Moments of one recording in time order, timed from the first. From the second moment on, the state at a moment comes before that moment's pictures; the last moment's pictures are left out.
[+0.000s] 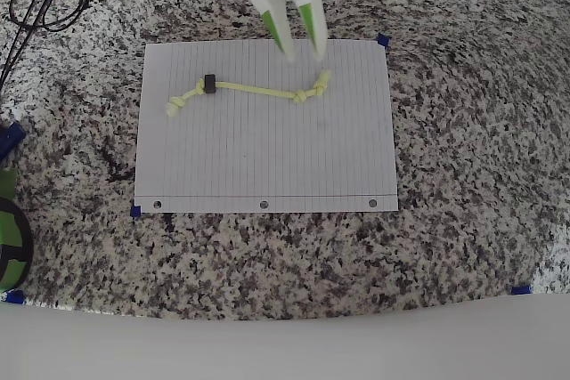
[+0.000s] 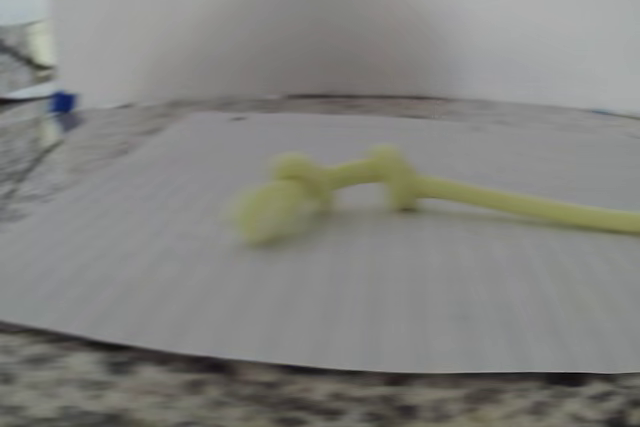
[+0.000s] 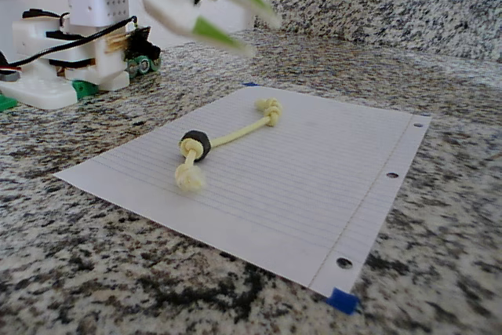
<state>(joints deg) -8.7 187.8 179.6 42.5 -47.7</state>
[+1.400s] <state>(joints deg) 25.0 99.4 116.2 57.3 -20.3</state>
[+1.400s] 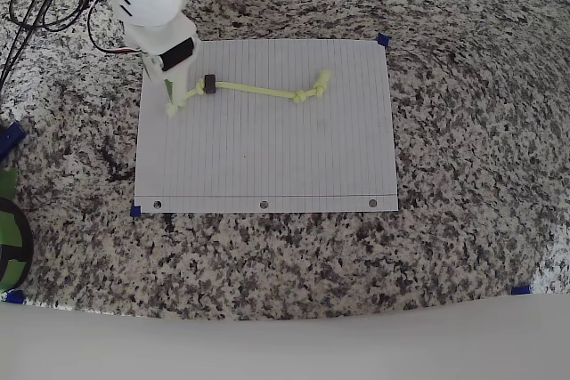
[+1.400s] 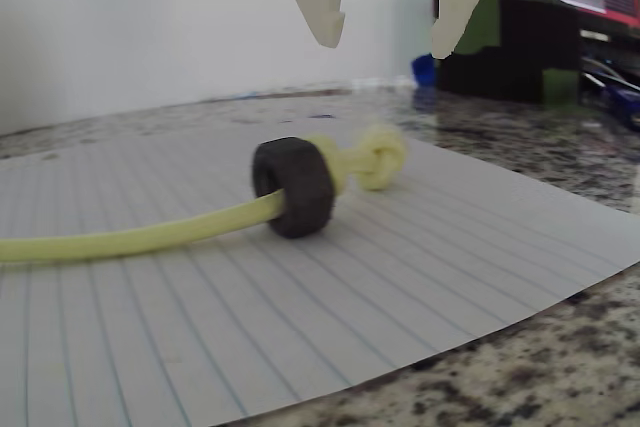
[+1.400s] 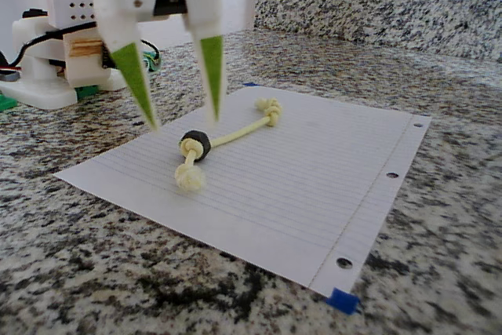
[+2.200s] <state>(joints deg) 22.1 91.3 116.1 52.7 -18.1</state>
